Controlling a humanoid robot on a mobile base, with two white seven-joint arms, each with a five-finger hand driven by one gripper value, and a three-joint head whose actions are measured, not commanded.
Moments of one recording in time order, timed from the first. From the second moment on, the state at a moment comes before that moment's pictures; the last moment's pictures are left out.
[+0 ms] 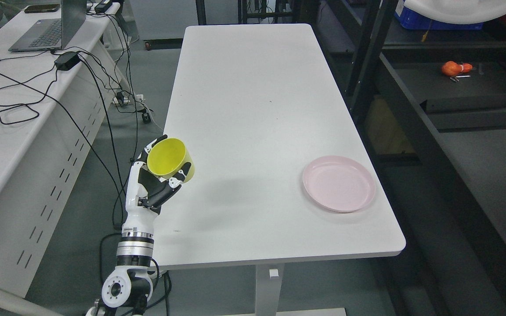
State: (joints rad) left arm -0.20 0.00 -0.01 -1.57 0.30 -0.26 0.02; right arm 0.00 0.00 0.00 -0.24 0.00 0.09 -0.12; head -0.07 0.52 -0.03
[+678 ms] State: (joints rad) left arm -0.13 0.00 0.00 -1.66 0.30 -0.28 0.02; right arm 0.00 0.00 0.00 -0.24 0.00 0.09 -0.12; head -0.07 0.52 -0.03
